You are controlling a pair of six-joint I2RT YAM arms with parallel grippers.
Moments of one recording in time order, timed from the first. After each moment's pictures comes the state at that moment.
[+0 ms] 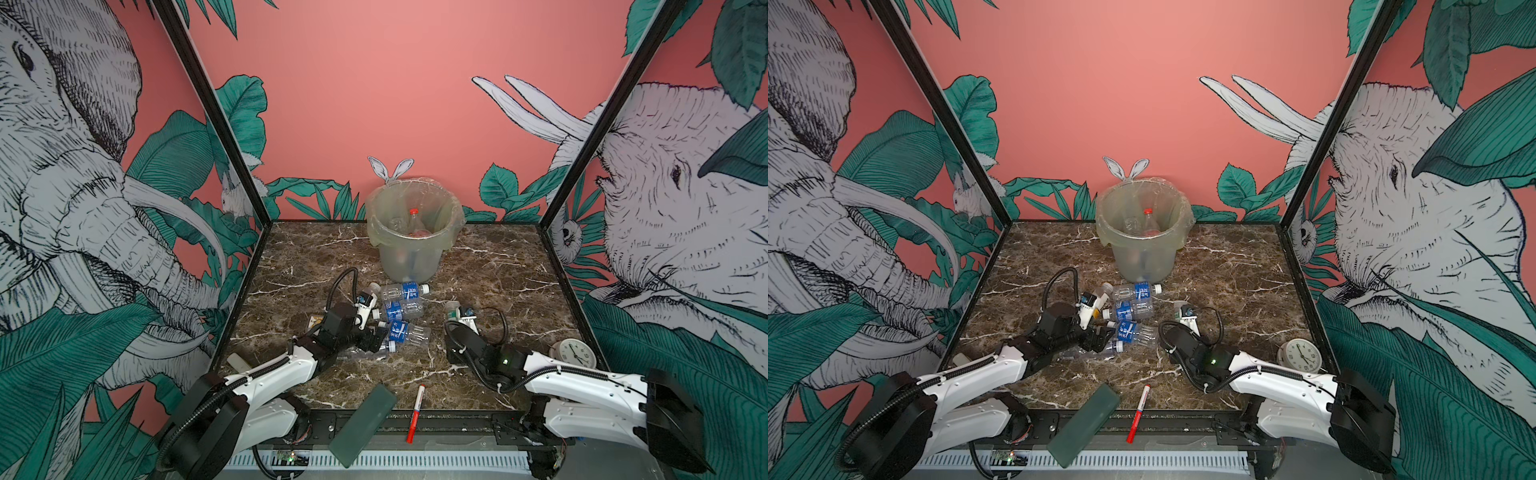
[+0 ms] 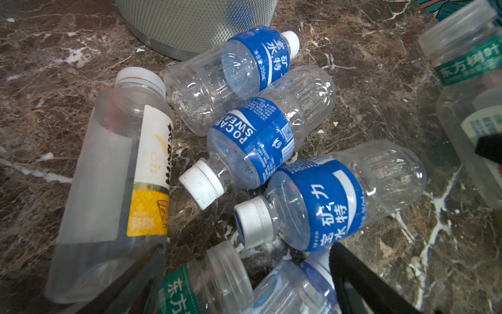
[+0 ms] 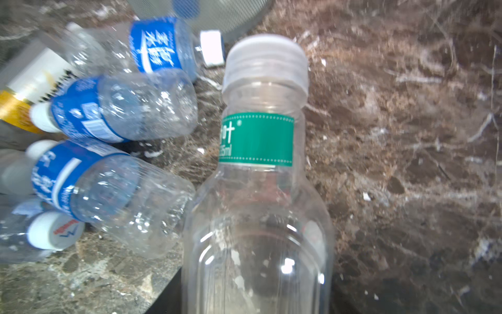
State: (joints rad) left arm -0.63 1.13 0.39 0.09 0.14 -0.15; right arm 1.04 1.09 0.55 -0.36 0.53 0.71
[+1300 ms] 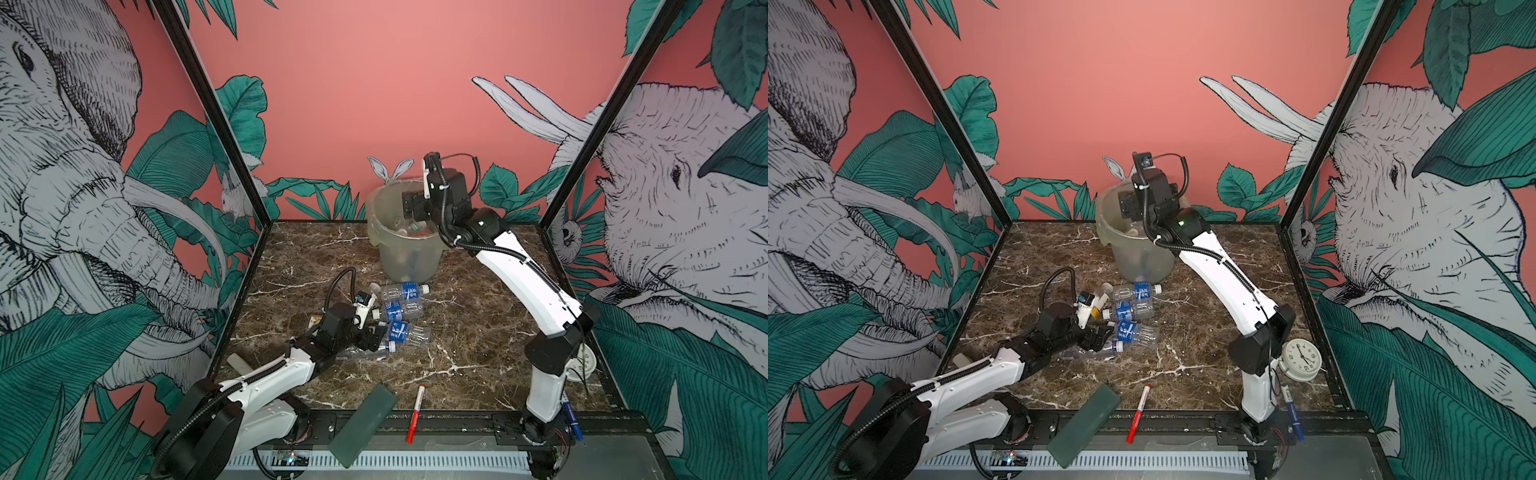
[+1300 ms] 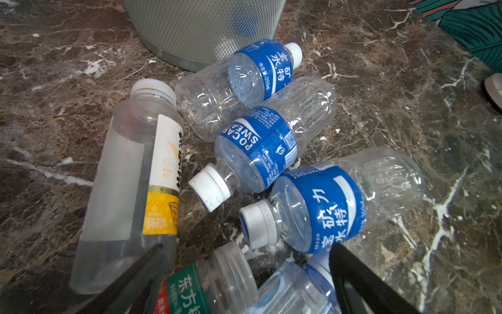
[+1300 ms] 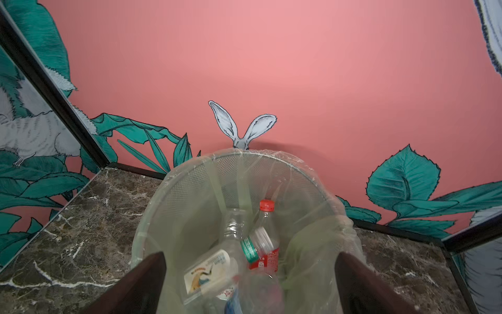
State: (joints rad) left arm -0.63 1.10 0.39 0.07 0.12 -0.15; right arm 0.72 1.83 2.13 -0.67 0.45 0.12
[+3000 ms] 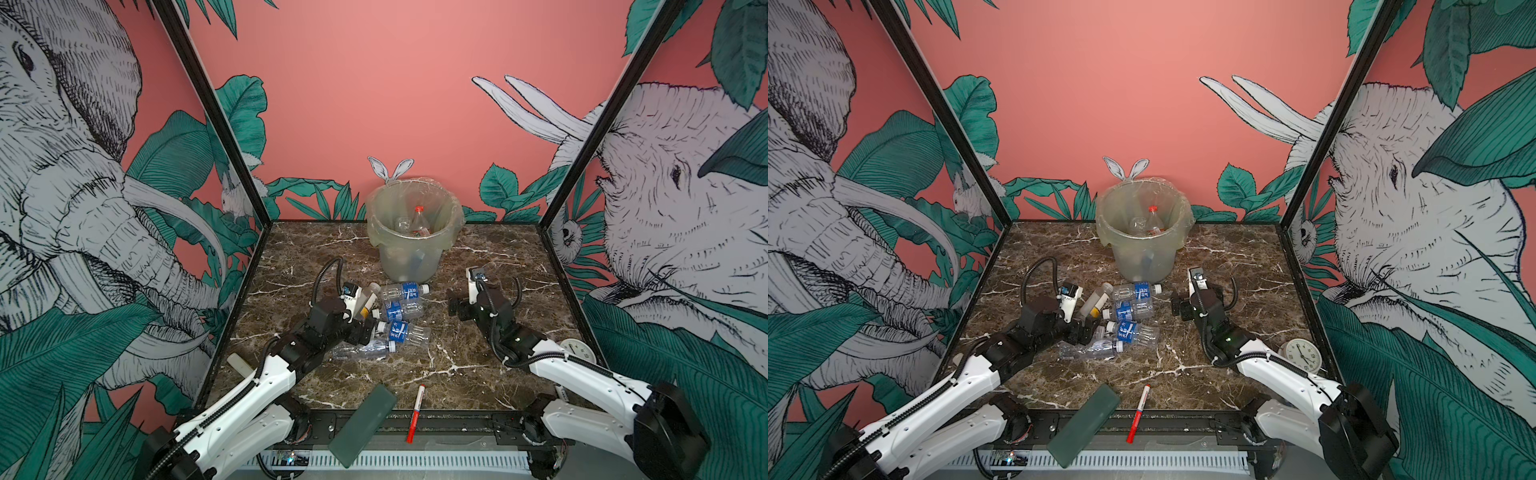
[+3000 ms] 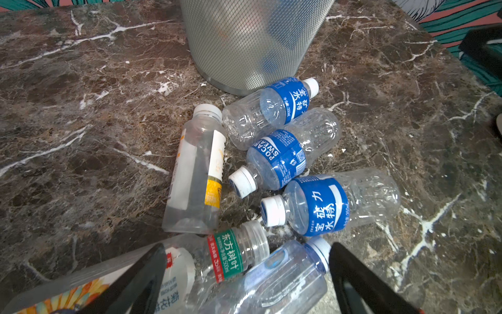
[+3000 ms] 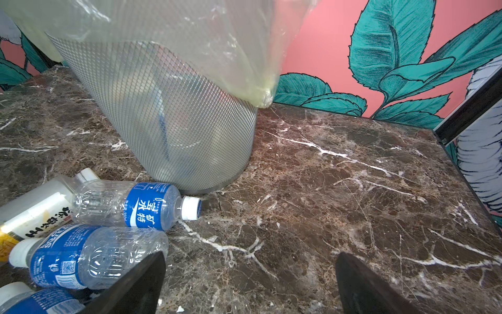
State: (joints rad) left arm -0.63 0.84 0.56 -0.36 -0.02 -0.21; right arm 0.67 1.10 0.57 0.12 0.41 0.14
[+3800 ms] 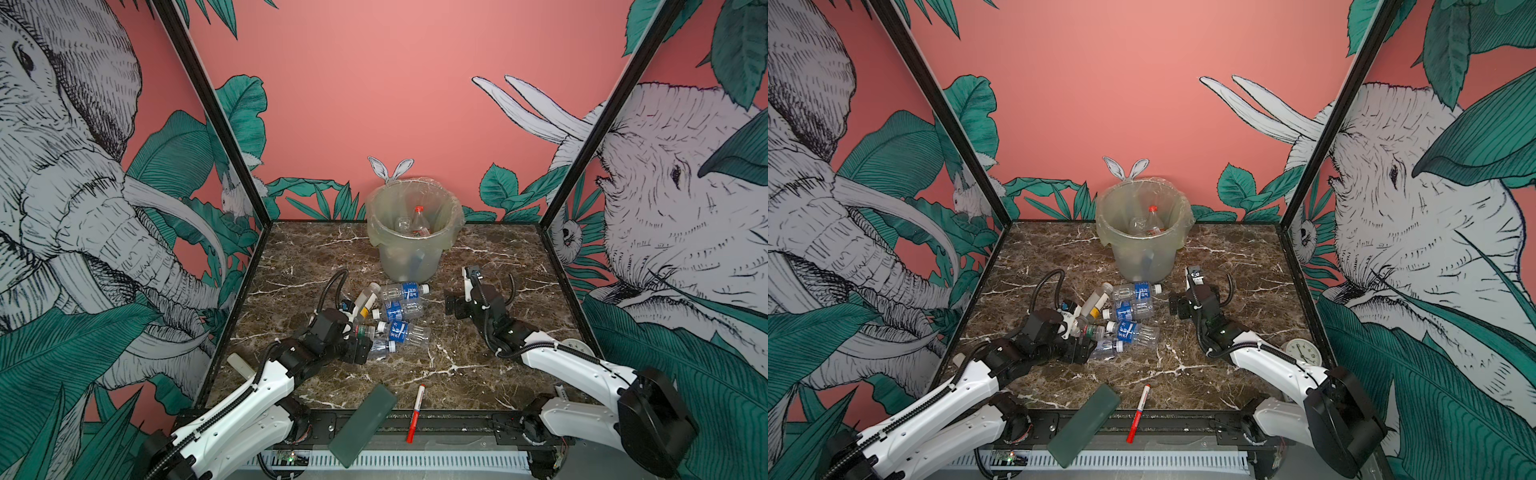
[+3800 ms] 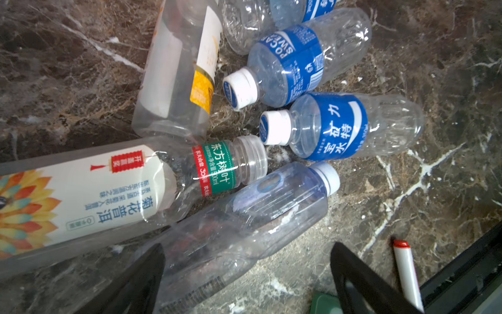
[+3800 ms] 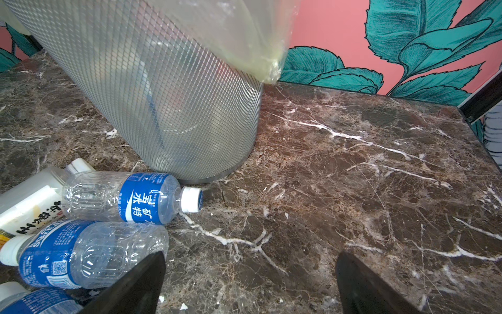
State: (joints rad) left arm -0.66 0.82 0.50 -0.56 0.03 -0.36; right arm 0.64 1.19 0.60 0.10 0.36 0.19
